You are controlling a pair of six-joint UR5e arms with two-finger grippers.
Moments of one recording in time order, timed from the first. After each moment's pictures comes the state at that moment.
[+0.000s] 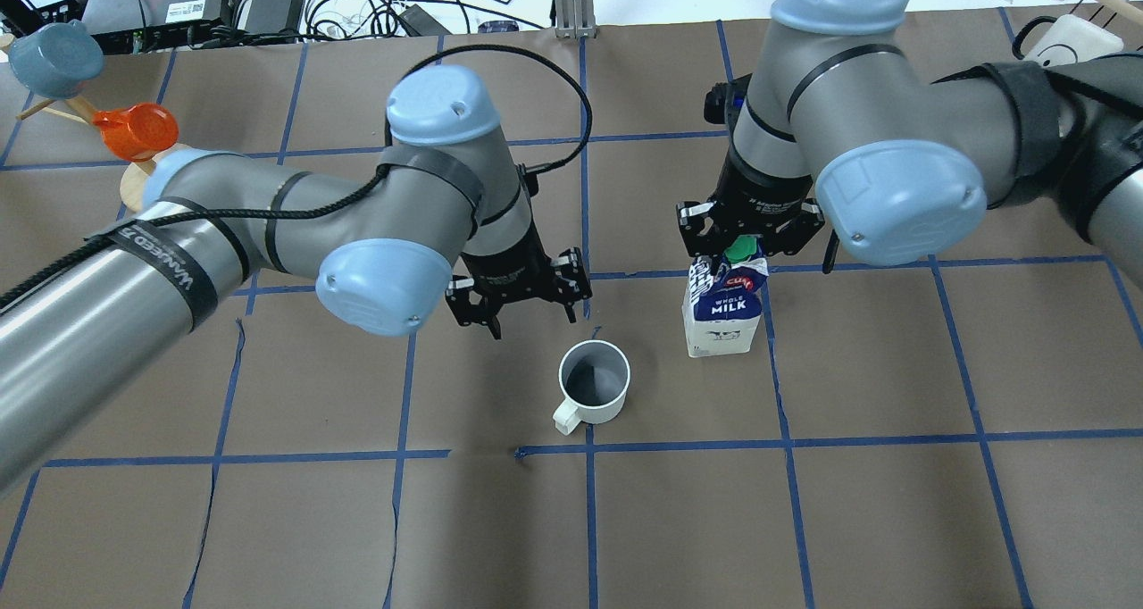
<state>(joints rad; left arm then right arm) -1.84 -1.76 -1.79 -1.28 1.40 -0.39 1.73 -1.50 1.80 -1.78 -1.50 0.13</state>
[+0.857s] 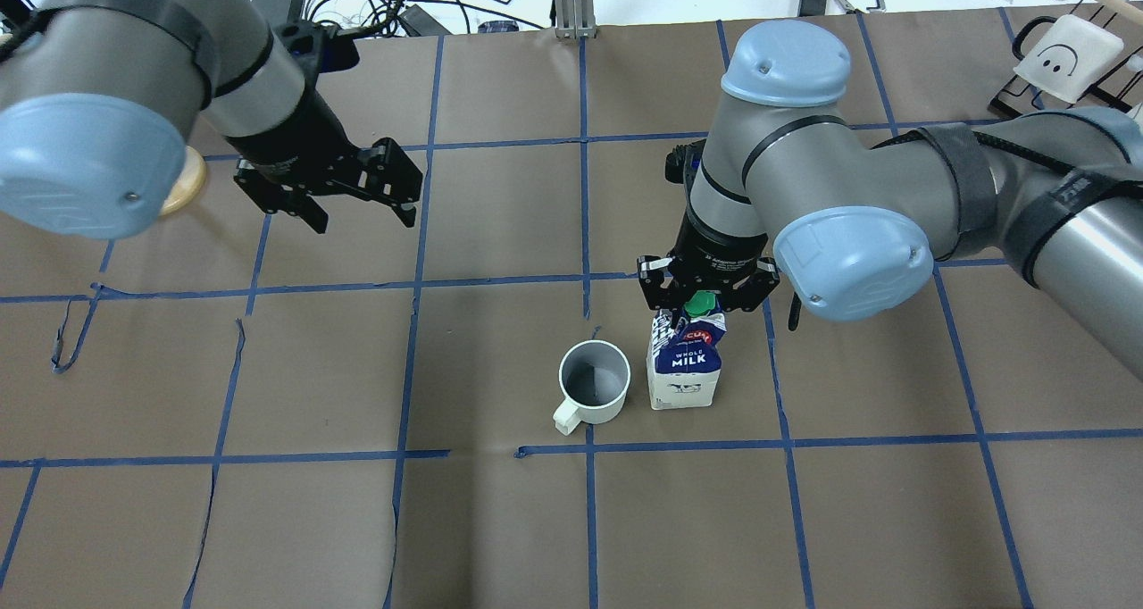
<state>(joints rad) -1.58 -1.56 -1.65 -1.53 1.47 0.03 1.77 -1.49 1.86 -1.79 -1.42 0.20</state>
